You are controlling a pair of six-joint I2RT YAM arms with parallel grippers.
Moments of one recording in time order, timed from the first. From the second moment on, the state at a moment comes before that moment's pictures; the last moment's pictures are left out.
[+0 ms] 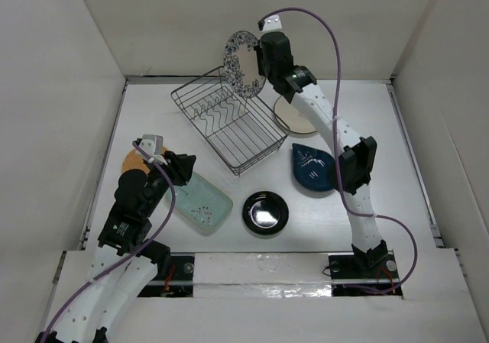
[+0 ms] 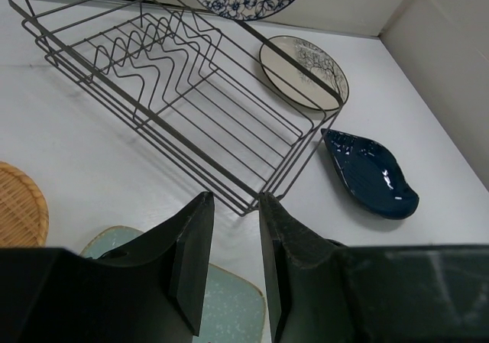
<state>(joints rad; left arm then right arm) -0.39 0.47 0.61 -0.25 0.02 -0.36 0.55 2.24 2.46 -0.48 0.43 0.07</state>
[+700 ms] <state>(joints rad) -0.39 0.48 0.61 -0.25 0.00 -0.36 0.71 2.36 2.40 -0.39 0.70 -0.18</state>
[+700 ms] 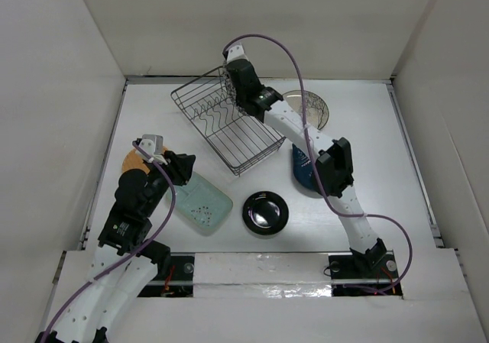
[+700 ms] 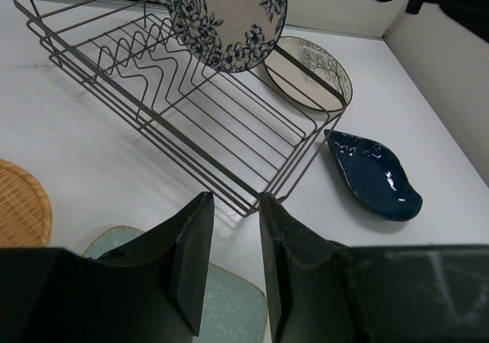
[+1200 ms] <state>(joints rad) -0.39 0.47 0.61 -0.25 0.00 -0.36 0.74 2.36 2.22 -0.19 0.77 -0.15</state>
